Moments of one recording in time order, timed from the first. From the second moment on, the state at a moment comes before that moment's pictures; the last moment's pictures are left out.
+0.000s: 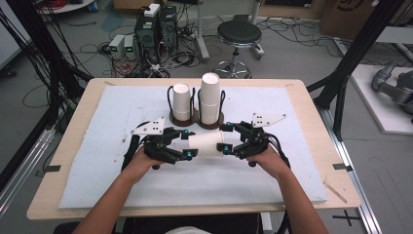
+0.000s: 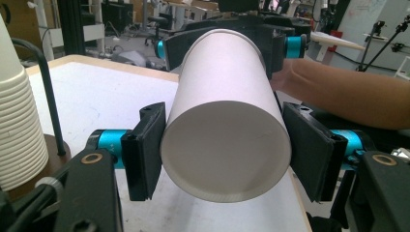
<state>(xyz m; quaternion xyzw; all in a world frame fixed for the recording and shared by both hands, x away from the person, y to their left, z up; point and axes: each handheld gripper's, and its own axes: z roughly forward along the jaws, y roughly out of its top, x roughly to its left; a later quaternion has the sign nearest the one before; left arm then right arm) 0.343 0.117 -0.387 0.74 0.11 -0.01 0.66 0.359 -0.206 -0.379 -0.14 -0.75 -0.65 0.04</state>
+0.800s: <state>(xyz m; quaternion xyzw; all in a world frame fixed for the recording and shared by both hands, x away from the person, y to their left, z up) 0.341 0.115 -0.391 0.76 0.06 0.03 0.65 0.352 -0.199 -0.368 -0.06 -0.80 -0.59 -0.02</state>
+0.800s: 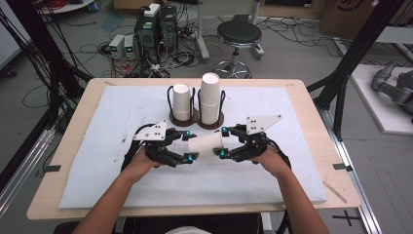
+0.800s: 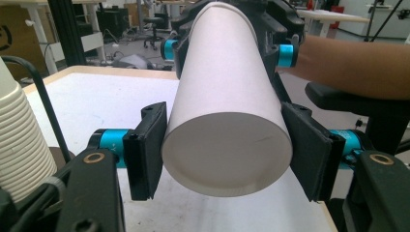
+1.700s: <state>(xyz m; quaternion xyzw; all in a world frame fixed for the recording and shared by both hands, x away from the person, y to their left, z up) 0.341 0.117 -0.389 0.74 0.05 0.01 0.67 0.354 -0.194 -0.376 -0.09 -0.76 -0.64 0.03</state>
